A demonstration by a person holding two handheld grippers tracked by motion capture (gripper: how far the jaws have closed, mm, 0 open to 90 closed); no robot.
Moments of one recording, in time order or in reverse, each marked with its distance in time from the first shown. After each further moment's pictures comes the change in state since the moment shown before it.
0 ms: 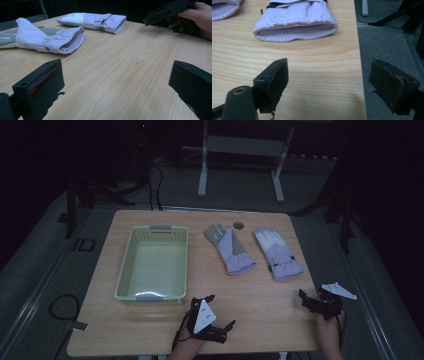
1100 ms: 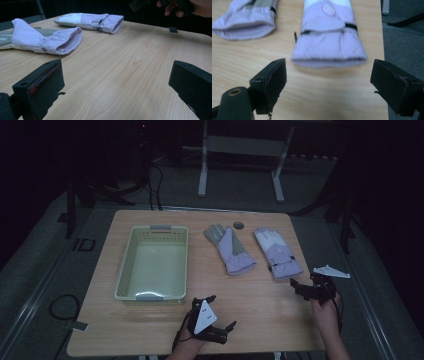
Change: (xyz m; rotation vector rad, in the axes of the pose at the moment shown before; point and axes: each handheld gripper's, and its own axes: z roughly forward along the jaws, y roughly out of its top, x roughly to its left) left arm -0.002 0.000 0.000 0.003 -0.008 0.011; right arm 0.026 0.064 0.000 0.074 0.111 -0.048
